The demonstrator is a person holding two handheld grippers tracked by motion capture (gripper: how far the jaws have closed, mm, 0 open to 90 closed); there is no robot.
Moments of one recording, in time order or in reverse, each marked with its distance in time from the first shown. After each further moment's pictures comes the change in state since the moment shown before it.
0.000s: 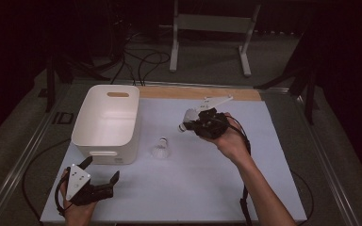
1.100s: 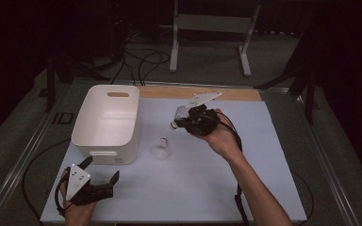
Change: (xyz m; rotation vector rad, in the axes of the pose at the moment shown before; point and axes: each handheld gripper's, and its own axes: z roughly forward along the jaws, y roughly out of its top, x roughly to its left) left arm 0.000 0.000 0.000 0.001 0.001 0.002; right arm 0.009 0.019 0.015 0.003 0.012 -0.026
